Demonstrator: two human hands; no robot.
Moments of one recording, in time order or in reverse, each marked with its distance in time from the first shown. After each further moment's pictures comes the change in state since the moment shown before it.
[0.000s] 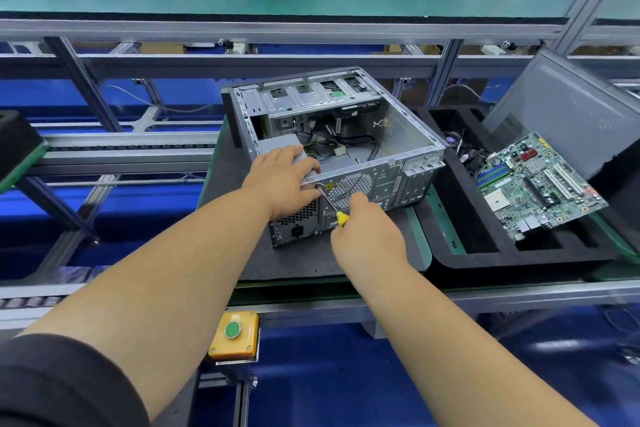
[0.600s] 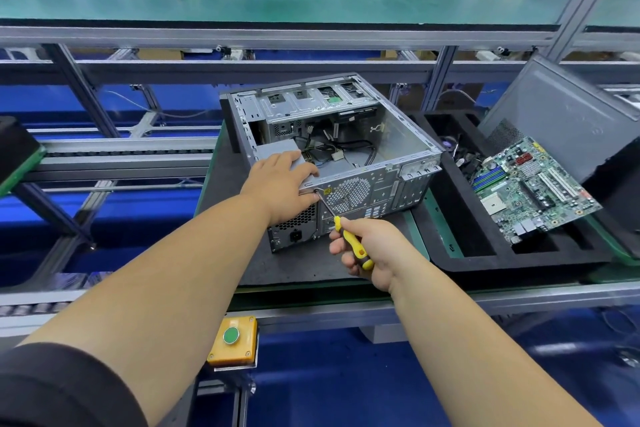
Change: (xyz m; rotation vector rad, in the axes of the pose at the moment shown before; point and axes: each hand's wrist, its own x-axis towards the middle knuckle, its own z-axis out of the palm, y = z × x) left_hand 0.000 -0.001 0.002 -0.002 0.002 0.002; right_hand 0.006 0.014 -0.011 1.122 -0.538 0.475
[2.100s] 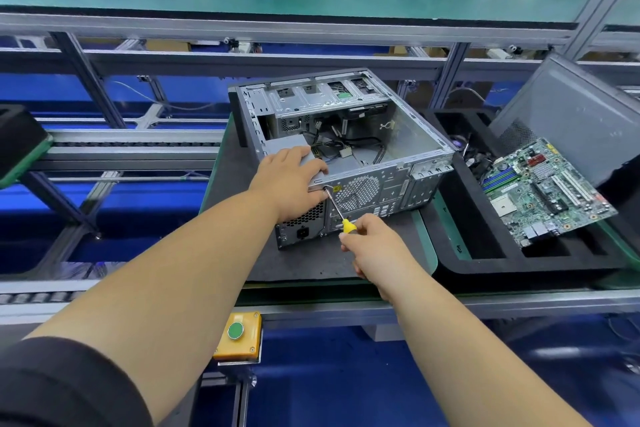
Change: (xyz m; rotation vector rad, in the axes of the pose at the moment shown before) left_hand 0.002 -0.003 0.005 -0.005 0.042 0.013; right_hand 0.009 0.021 0.002 -0.466 0.246 -0.276
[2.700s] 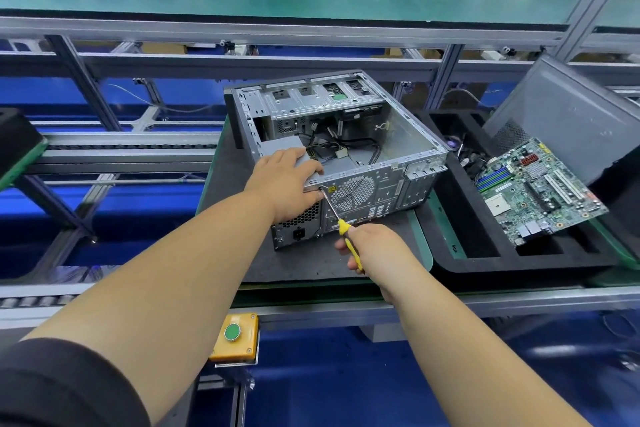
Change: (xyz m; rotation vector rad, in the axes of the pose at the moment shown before) left_hand -0.003 0.002 -0.004 -0.006 -0.012 -0.006; right_hand -0.004 -0.011 -0.003 0.002 0.003 0.160
